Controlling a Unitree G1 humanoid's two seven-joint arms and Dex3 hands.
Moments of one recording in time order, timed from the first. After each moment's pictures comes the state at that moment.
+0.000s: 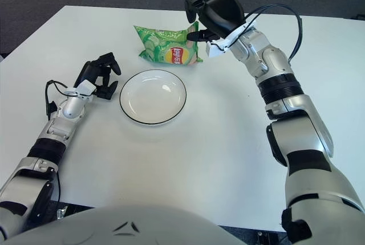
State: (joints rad) left arm -0.34 0.29 -0.08 0.46 0.23 -0.35 0.06; right arm -0.96 -0.59 0.39 0.58 -0.84 -0.45 -0.19
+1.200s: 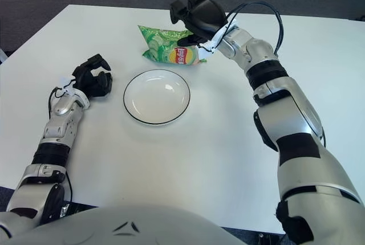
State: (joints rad) left arm -0.31 0.18 0.11 0.35 -0.28 -0.07 -0.24; right arm -1.13 -0.51 0.54 0.89 -0.92 -0.58 -0.32
